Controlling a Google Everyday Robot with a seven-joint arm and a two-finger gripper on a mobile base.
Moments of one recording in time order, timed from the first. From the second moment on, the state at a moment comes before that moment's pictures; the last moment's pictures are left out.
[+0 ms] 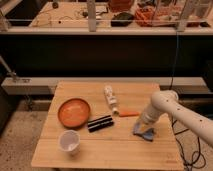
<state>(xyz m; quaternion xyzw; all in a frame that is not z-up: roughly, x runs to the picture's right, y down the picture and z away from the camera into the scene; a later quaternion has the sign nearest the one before) 0.205 0.209 0.832 -0.35 -0.12 0.10 0.92</state>
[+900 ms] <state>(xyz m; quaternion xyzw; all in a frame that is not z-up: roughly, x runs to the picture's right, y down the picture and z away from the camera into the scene) 0.203 0.176 0.813 -0.35 -0.11 0.09 0.93</state>
